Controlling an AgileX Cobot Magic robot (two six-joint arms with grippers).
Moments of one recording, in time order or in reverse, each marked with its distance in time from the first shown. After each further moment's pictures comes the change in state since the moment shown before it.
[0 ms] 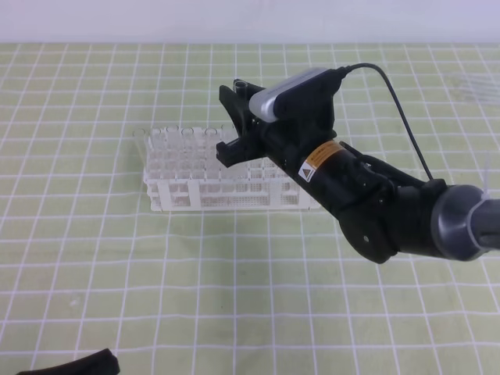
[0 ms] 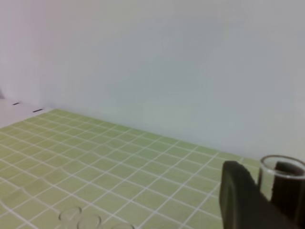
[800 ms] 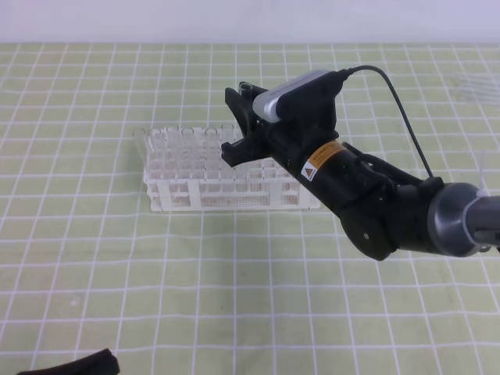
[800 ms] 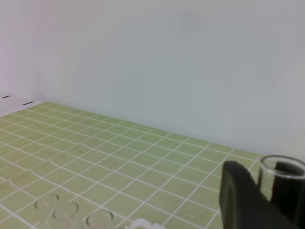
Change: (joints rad) left arm 0.000 -0.001 -0.001 0.000 0.007 0.000; right arm -0.017 0.027 -0.012 -0.003 -0.008 0.001
